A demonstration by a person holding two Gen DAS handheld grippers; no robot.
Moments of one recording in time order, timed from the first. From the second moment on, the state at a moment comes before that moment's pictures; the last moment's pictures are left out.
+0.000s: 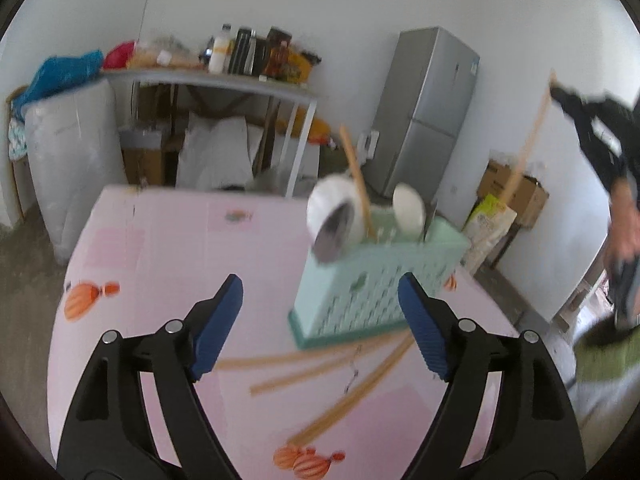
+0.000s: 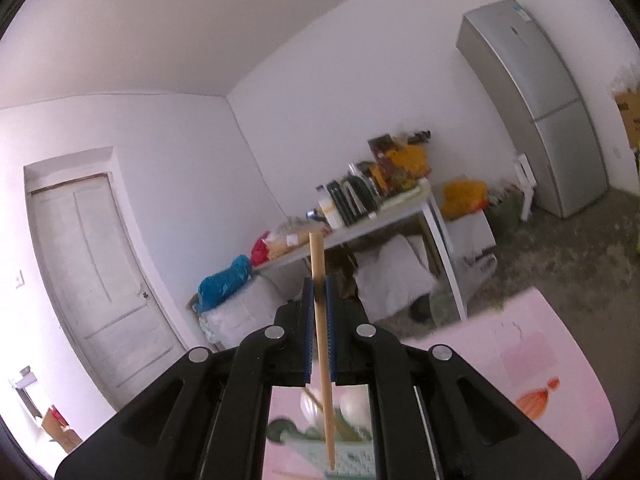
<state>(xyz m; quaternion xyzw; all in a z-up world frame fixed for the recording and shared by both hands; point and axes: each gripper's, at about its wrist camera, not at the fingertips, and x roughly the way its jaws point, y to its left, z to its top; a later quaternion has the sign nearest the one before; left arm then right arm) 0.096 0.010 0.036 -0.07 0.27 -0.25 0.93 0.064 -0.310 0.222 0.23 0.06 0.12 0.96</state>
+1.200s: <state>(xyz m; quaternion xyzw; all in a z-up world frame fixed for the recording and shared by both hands) 0.095 -0.012 -0.007 0.00 0.33 -0.26 0.91 0.029 -0.319 0.086 0.26 0.19 0.04 0.95</state>
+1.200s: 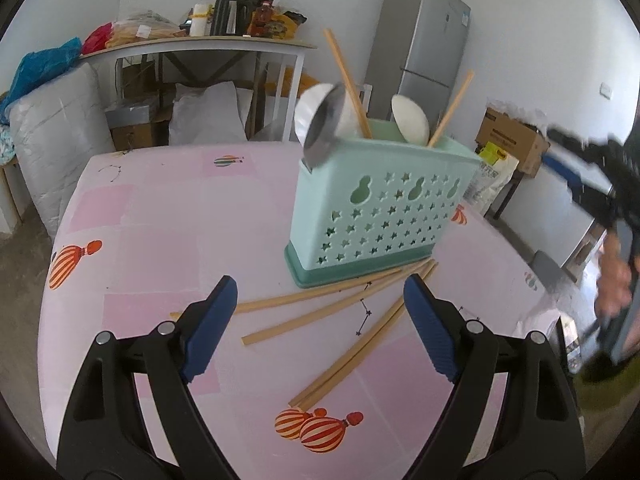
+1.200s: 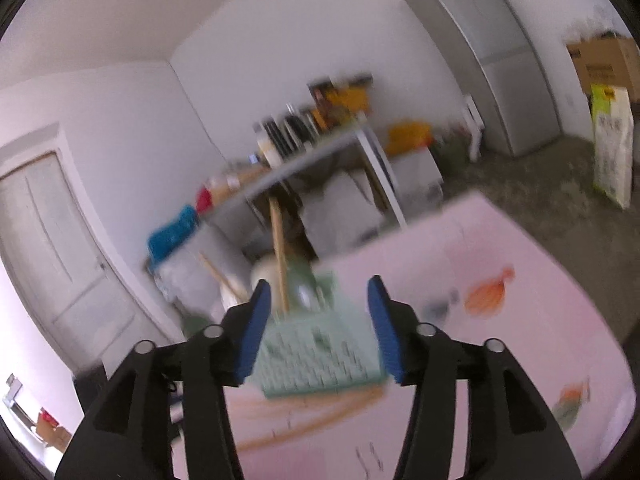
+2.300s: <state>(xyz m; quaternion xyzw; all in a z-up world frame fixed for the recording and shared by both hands) 0.079 -0.083 -0.057 0.18 0.39 -0.29 0.85 0.019 -0.296 -0.028 0.36 0.36 0.04 0.86</state>
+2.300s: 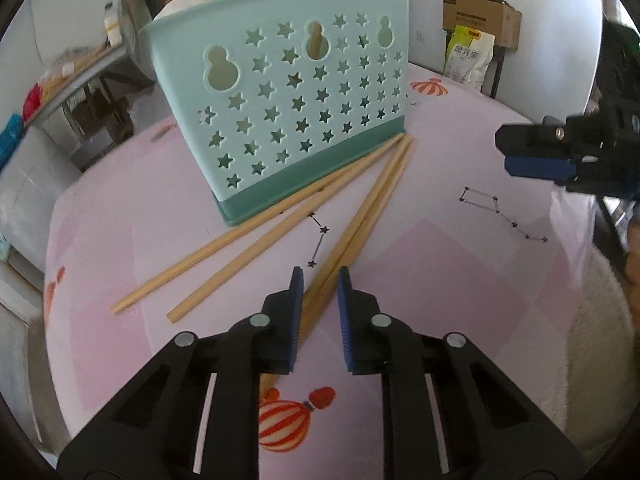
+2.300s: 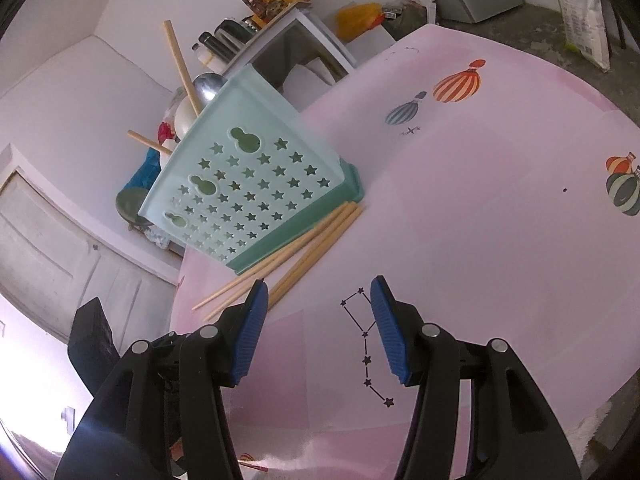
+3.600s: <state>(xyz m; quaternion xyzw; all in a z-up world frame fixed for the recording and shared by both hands) 0.082 -0.078 -0.066 0.07 0.47 -0.30 0.82 0.029 -0.274 -0.032 0.30 0.40 0.00 0.86</state>
